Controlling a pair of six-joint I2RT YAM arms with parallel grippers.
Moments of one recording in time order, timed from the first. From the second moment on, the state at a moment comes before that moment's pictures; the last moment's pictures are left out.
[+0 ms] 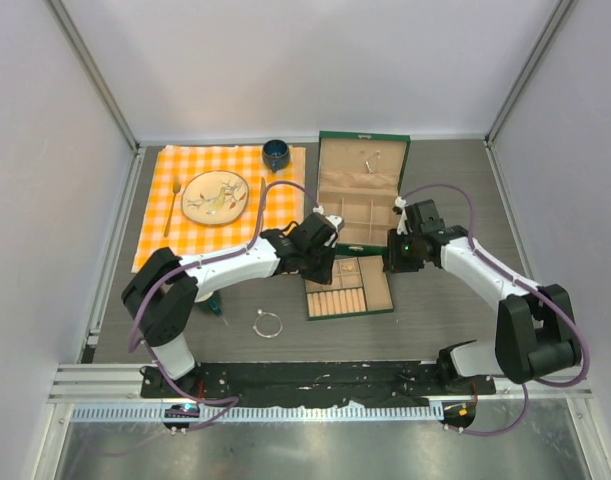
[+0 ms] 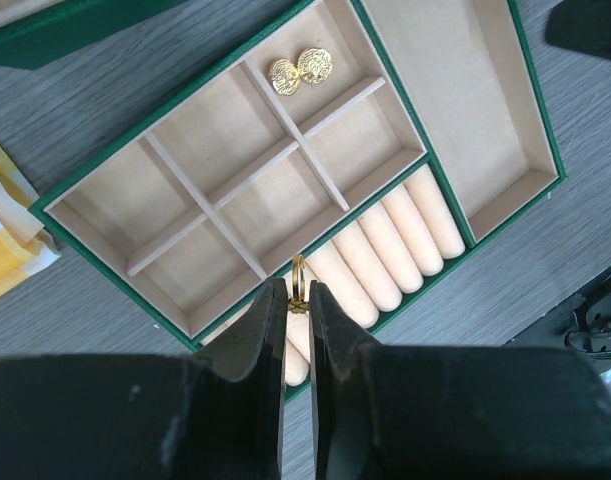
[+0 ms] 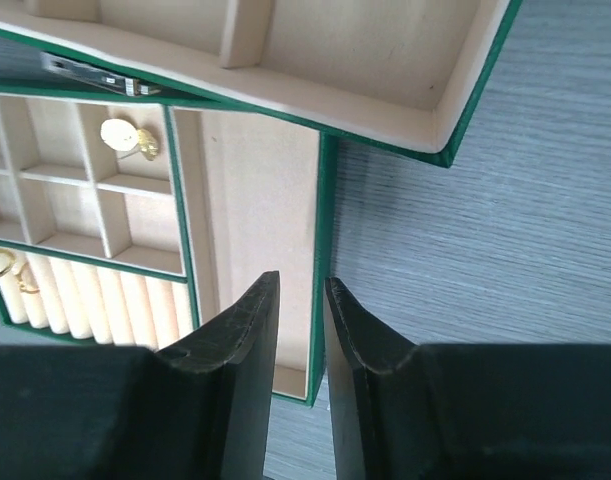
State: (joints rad) left arm -0.90 1.72 1.18 -0.41 0.07 -0.50; right arm 0.27 1.38 0.81 -0.53 -0.18 0.25
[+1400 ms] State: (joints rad) left arm -0.92 1.71 1.11 -0.46 0.15 -0.77; right arm 0.17 1.28 0.81 -0.52 -0.16 0.20
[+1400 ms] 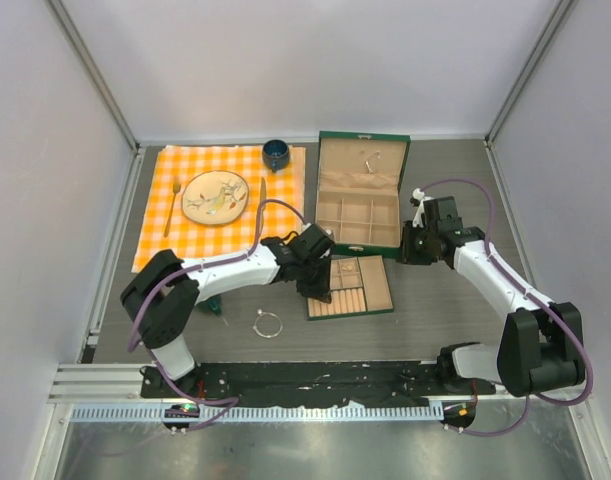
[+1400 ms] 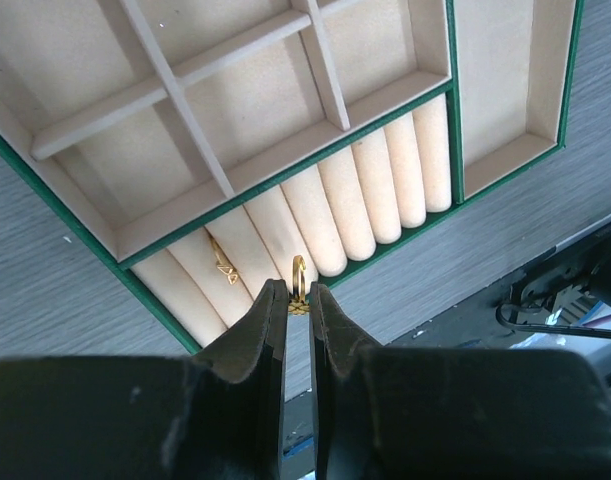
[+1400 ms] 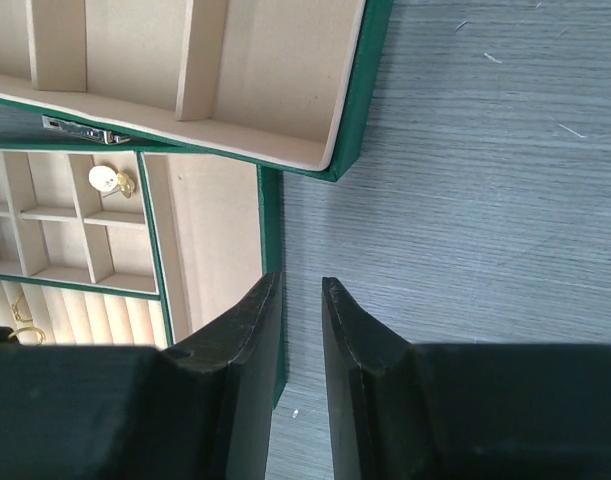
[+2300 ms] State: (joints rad) left arm -0.93 1.76 1.15 -0.47 0.16 -0.81; right arm 0.16 1.28 0.81 -0.52 -0.18 0.19
